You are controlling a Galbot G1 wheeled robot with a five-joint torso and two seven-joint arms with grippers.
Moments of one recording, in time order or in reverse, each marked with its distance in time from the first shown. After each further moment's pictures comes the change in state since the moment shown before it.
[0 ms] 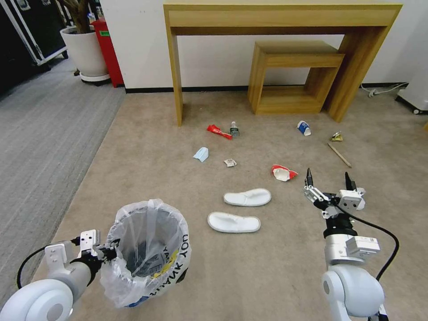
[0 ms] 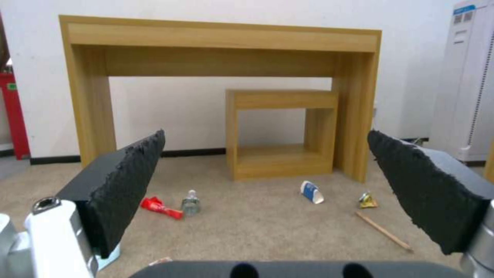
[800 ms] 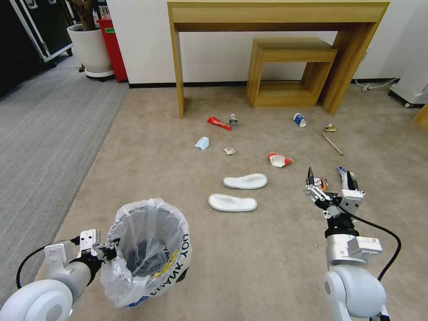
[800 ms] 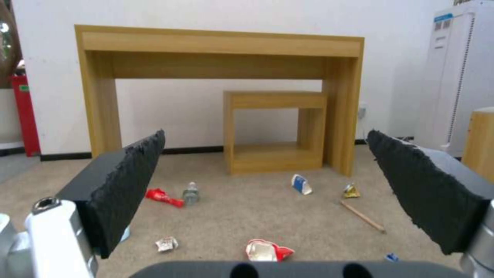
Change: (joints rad) left arm 0.004 0.000 -0.003 -0.011 -0.002 0.000 -0.003; right arm -0.003 -0.002 0.002 0.008 0.002 0.001 0.002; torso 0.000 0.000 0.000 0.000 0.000
